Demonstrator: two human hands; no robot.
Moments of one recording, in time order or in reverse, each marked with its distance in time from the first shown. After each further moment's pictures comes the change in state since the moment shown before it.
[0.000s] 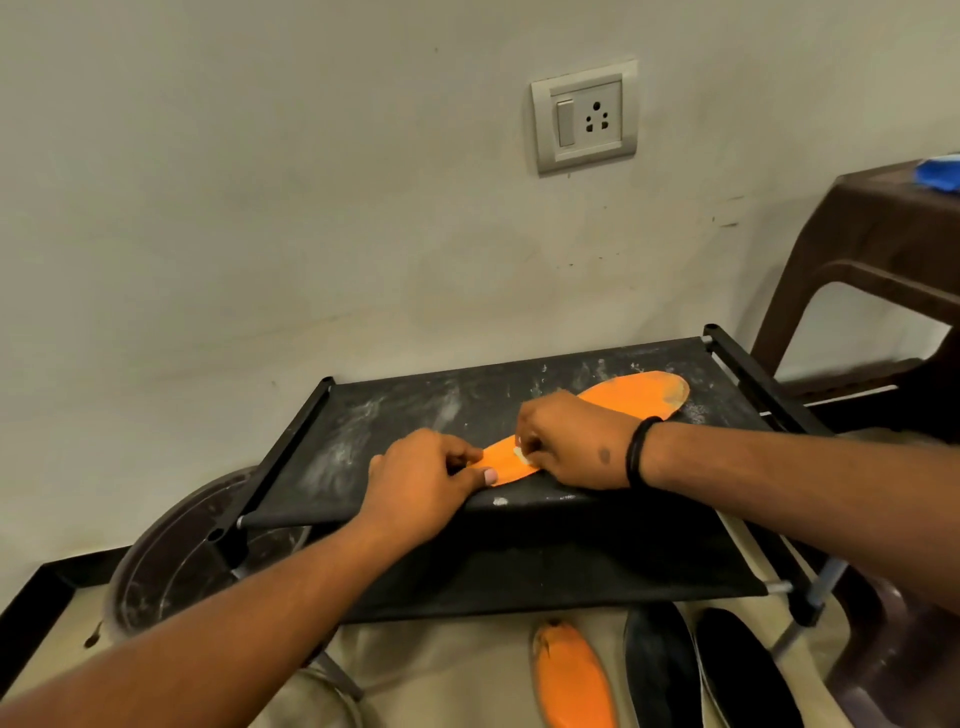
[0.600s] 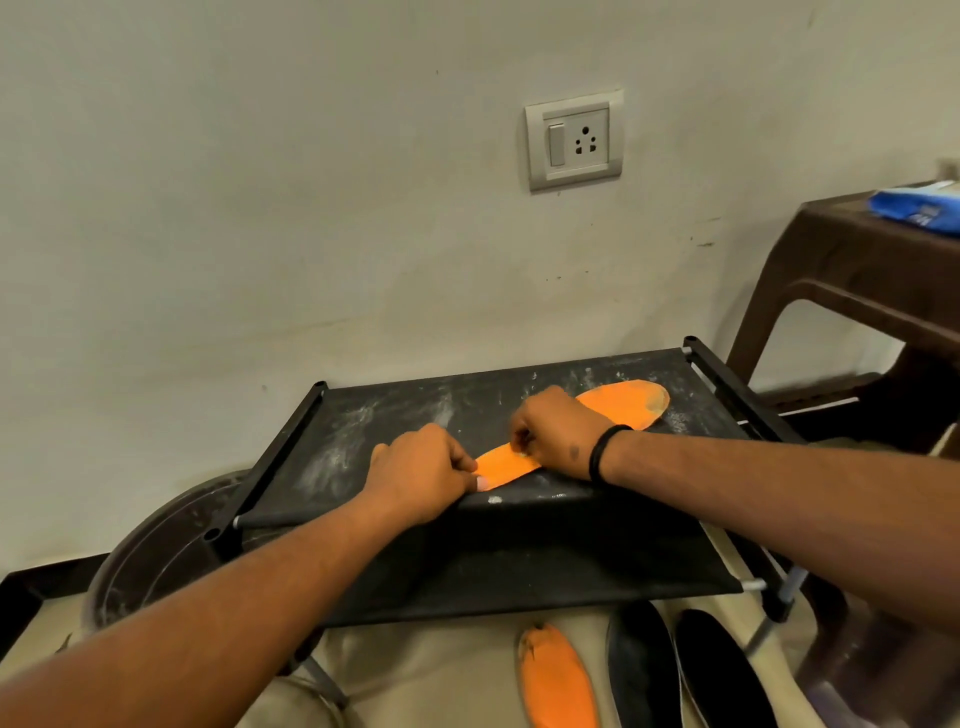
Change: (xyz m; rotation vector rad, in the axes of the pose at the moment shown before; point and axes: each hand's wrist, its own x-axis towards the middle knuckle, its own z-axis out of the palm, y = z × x) left_hand 0.017 0.003 -0.005 0.090 -0.126 -0.003; right_hand 0.015 0.008 0.009 0.005 0.102 0.101
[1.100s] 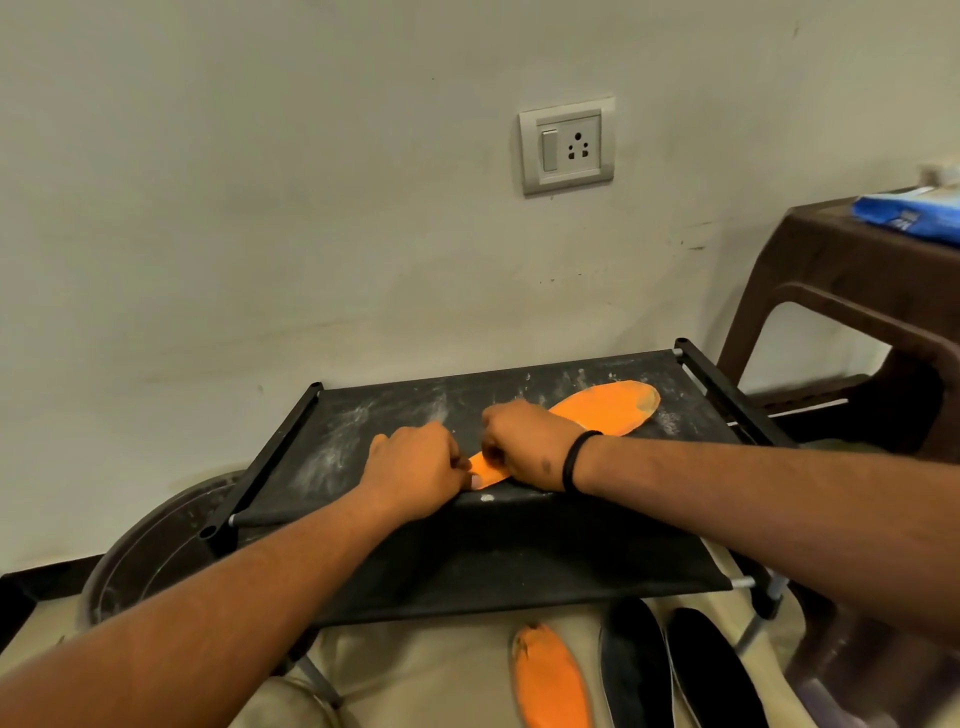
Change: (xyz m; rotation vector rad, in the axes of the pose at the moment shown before) left_hand -0.001 0.005 -0.004 0.167 -0.006 0.070; right_hand -0.006 -0.030 0.001 -0.221 -0.047 -0.118
